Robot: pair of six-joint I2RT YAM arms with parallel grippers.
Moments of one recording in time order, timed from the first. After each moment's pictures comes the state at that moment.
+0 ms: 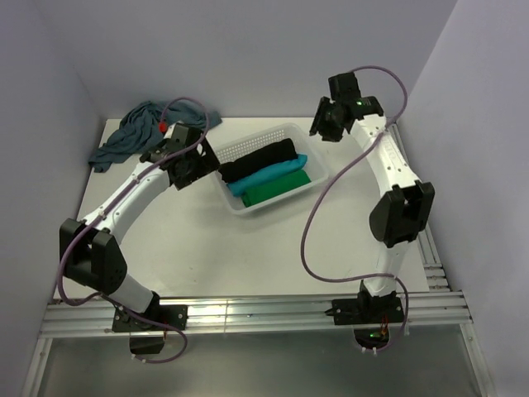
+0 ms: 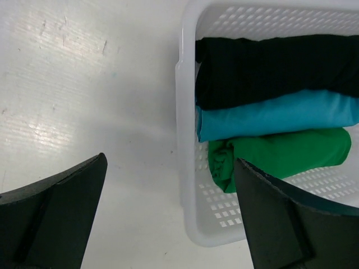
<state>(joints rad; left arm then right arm) -0.40 1.54 1.36 -0.69 -0.22 -0.81 0.22 1.90 1.97 -0.92 0.00 0.51</state>
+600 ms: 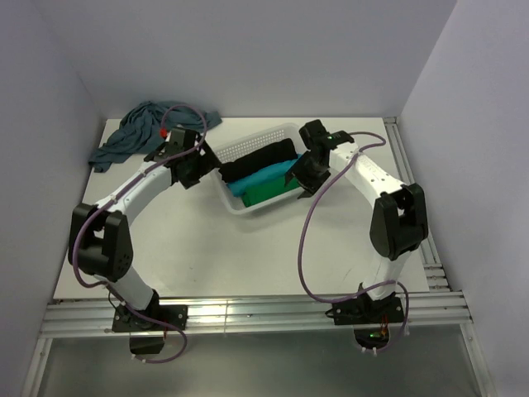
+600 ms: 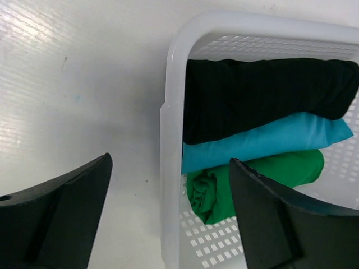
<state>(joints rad) -0.32 1.63 1.27 -0.46 -0.07 -0.86 0.37 1.77 1.51 -1.00 -0.10 1.12</state>
